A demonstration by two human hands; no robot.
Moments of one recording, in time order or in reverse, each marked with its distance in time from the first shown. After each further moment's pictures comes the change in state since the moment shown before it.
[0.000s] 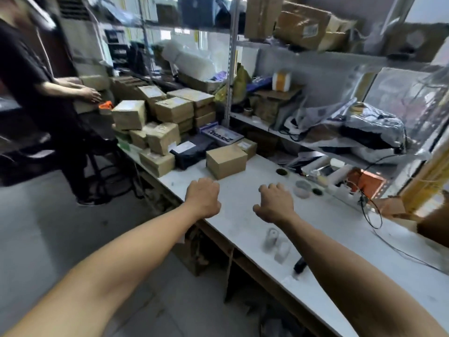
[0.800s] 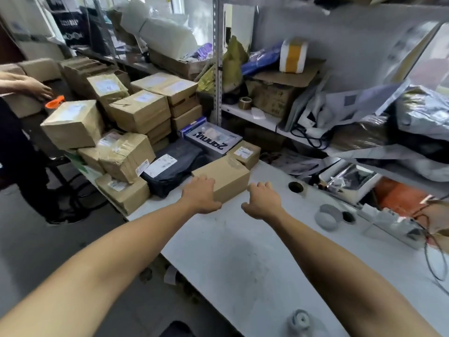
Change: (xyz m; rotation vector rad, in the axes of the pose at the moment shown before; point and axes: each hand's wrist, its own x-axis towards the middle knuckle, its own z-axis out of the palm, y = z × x) left_hand 0.330 -0.067 0.067 -0.210 -0.147 0.007; right_hand 0.318 0.006 0.072 0.138 -0.124 0.055
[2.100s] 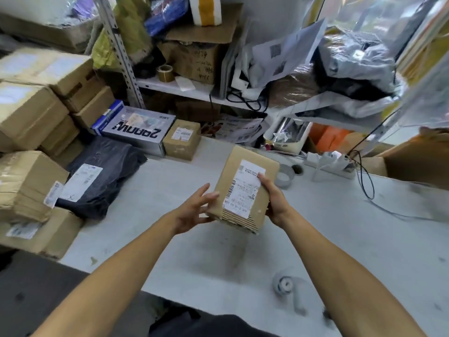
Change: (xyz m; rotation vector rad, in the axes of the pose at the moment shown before) left_hand 0.037 0.064 0.064 -1.413 -0.797 -0.037; right_hand -0.051 0.105 0.041 1.731 0.135 0.686
